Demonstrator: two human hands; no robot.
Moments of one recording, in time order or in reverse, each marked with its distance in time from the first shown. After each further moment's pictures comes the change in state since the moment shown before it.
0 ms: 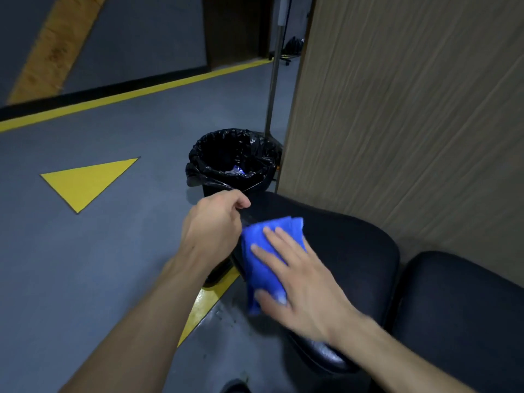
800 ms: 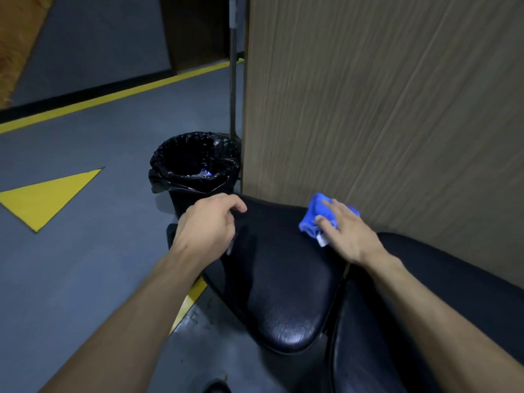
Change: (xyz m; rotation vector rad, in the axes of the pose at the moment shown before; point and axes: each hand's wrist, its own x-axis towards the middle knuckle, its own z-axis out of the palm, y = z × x) left_hand -0.003 0.052 0.028 0.050 -0.132 0.157; right_hand -0.032 0.159 -0.055 0.106 0.038 0.627
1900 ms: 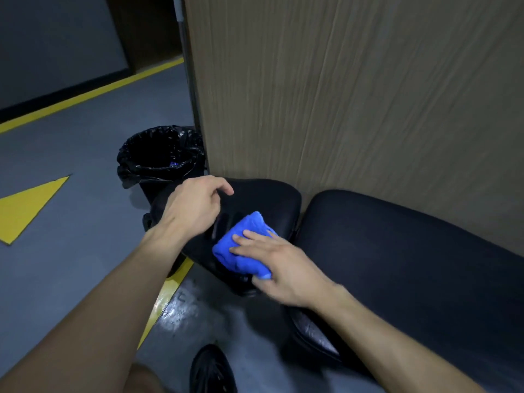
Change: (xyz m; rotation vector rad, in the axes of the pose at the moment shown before) left_hand -0.029 0.050 -0.002 0.030 -0.089 0.130; right_hand -0.160 -0.054 0.022 0.154 -0.090 -0.562
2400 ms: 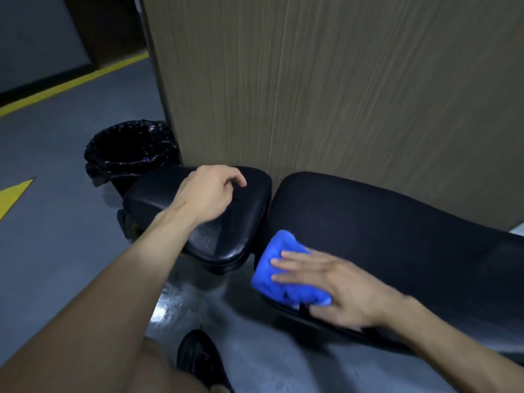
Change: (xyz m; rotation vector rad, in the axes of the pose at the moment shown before) left_hand -0.007 0.062 0.019 -0.035 -0.131 0.154; right_hand -0.142 0.008 -0.053 -0.078 -0.105 -0.011
